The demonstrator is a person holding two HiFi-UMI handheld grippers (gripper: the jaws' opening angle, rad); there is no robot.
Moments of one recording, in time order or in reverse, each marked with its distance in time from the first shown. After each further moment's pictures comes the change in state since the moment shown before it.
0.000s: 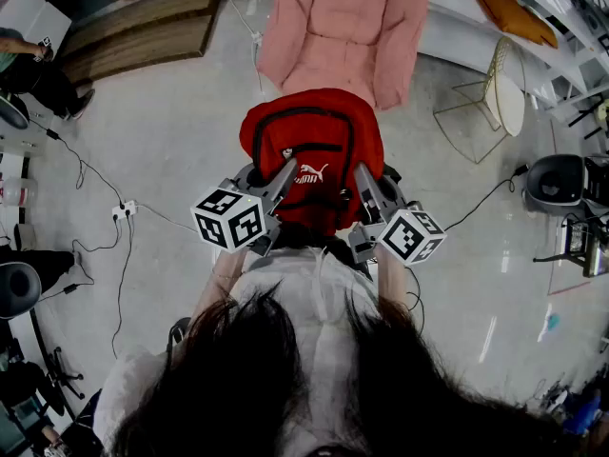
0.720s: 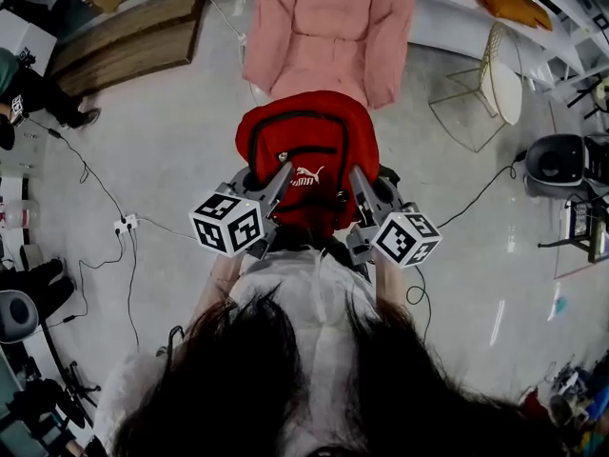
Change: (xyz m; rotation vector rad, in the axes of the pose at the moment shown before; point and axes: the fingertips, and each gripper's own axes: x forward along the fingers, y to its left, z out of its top) left arm 0.034 0.014 0.008 0.021 0.084 0.003; right arm 0.016 -0.022 0.012 -0.030 0.014 -0.068
